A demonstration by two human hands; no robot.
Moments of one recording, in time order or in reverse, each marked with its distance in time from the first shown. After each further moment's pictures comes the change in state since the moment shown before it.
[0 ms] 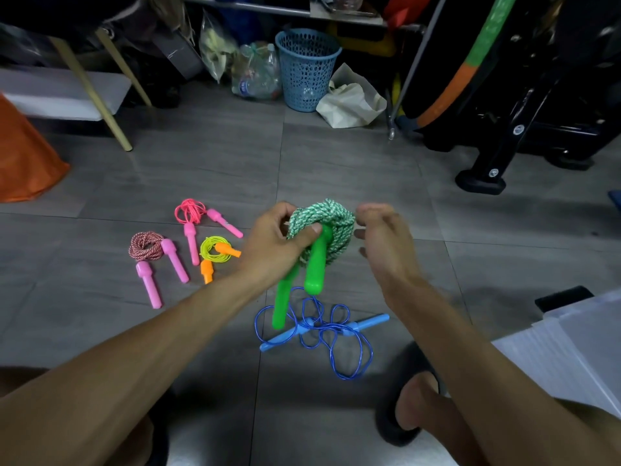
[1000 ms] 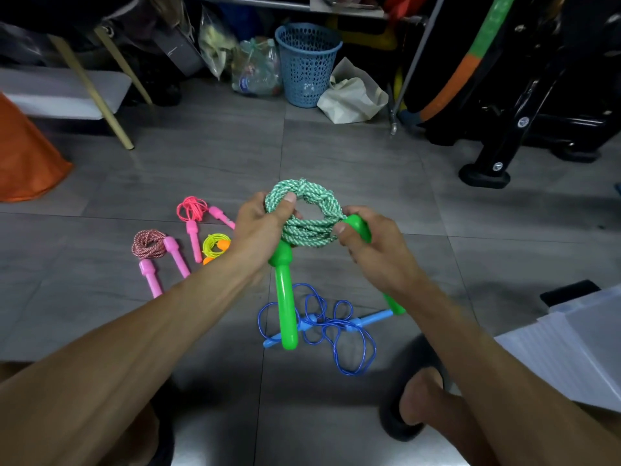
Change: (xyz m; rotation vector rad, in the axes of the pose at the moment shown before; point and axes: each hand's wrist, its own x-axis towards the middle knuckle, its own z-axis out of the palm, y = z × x) left_hand 0.016 -0.004 -0.006 -0.314 0.177 -0.143; right_hand 0.007 0.024 -0.007 -0.242 -0.266 -0.311
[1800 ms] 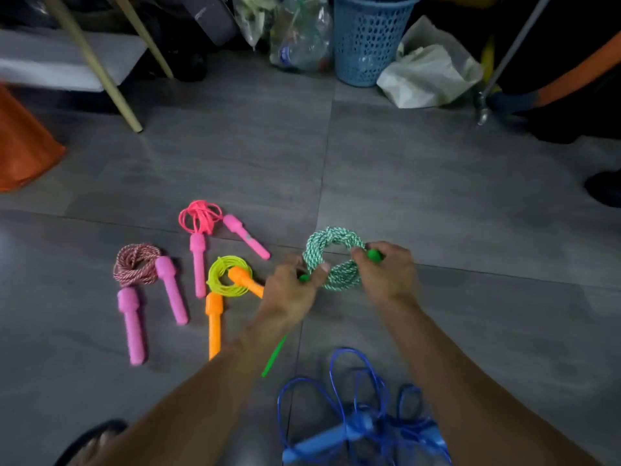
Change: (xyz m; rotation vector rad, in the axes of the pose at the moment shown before) left_hand 0.176 -0.201 -0.037 0.657 0.065 -0.102; right_hand 0.189 0.176 0.156 -0.129 0.210 0.435
